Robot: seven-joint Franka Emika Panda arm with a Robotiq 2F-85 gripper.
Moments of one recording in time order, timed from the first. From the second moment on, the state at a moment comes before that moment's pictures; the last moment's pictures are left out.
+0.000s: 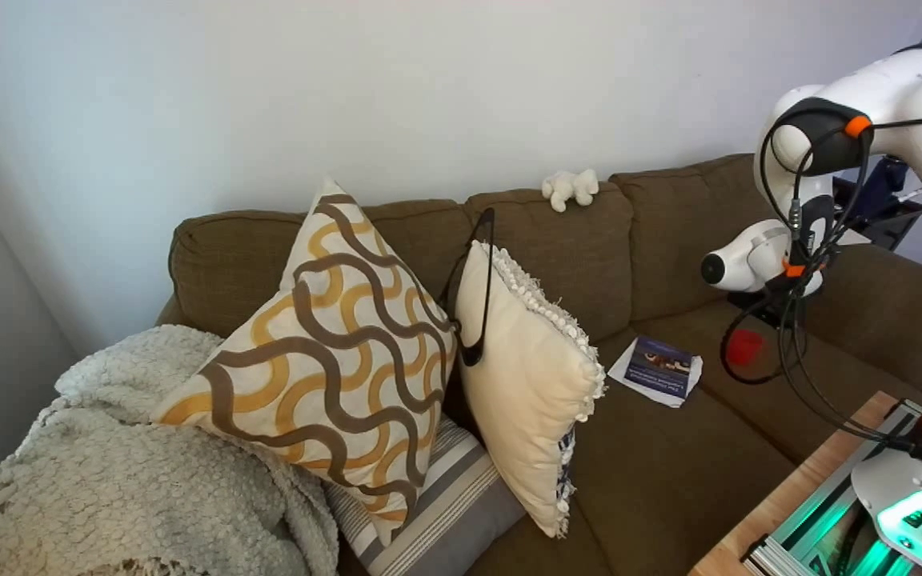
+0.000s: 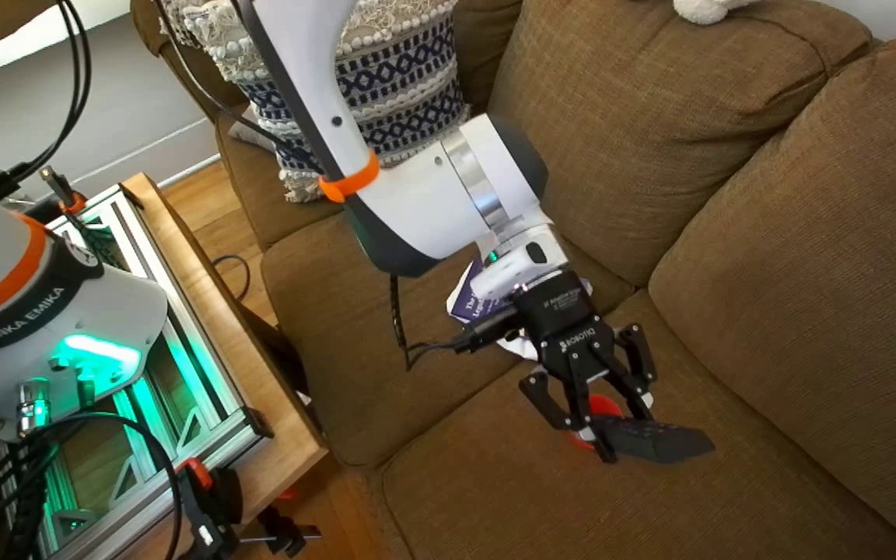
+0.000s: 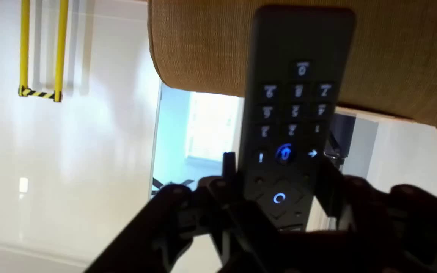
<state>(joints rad) 0.01 0.96 -0.61 -2.00 -1.49 2.27 2.73</state>
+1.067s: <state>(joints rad) -0.06 1.23 -0.49 -1.66 -1.13 2.19 2.72</state>
